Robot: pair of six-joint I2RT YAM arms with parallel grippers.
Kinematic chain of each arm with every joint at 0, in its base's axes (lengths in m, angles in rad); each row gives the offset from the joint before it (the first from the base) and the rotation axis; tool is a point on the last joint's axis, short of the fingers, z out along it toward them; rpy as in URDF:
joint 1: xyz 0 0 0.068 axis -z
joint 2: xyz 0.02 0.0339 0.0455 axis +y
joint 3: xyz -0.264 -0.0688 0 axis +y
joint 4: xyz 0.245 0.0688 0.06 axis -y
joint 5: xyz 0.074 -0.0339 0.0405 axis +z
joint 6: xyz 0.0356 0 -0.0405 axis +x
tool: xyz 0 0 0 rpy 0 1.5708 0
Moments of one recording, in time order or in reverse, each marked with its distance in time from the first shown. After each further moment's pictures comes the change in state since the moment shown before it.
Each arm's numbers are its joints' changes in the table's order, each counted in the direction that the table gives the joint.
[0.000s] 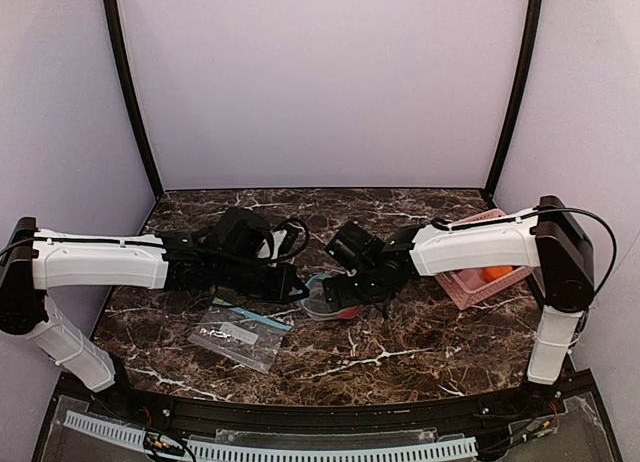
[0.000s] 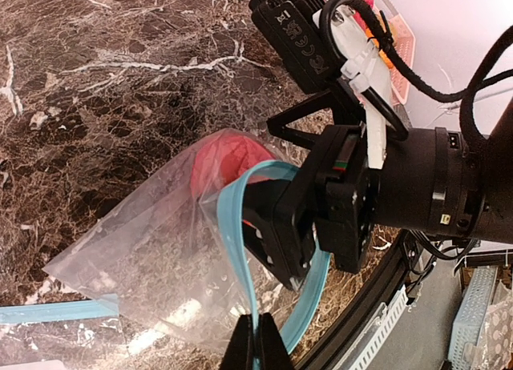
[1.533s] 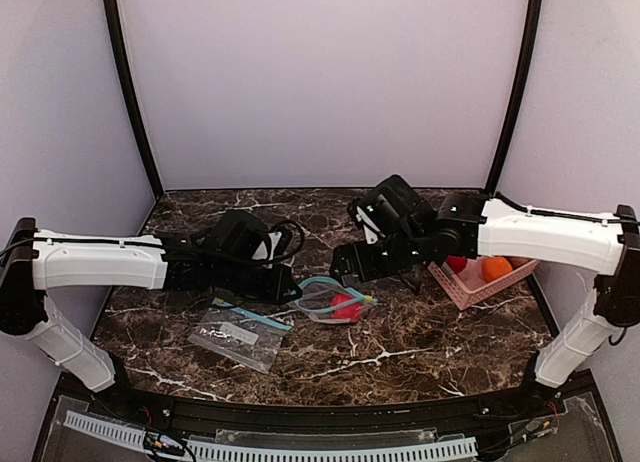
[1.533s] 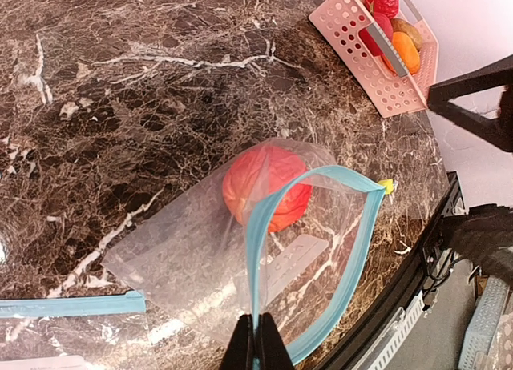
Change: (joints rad) left arm -0.019 -0.005 0.015 -0.027 0.043 0.005; right arm -0.009 -0.285 -0.014 -0.083 0.079 -0.111
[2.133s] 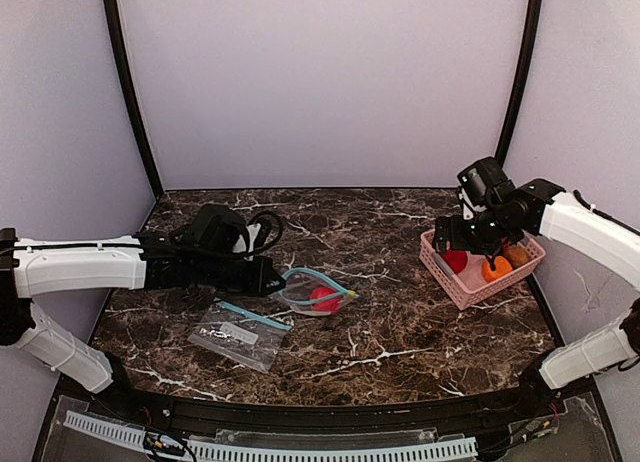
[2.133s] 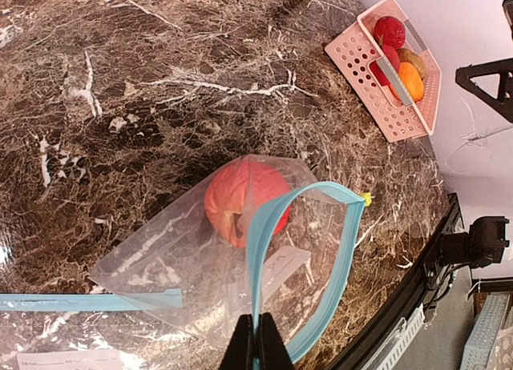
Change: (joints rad) left arm -0.060 -0.110 0.065 -0.007 0.014 0.013; right arm 0.461 -0.291 0.180 -0.211 -0.071 -0.055
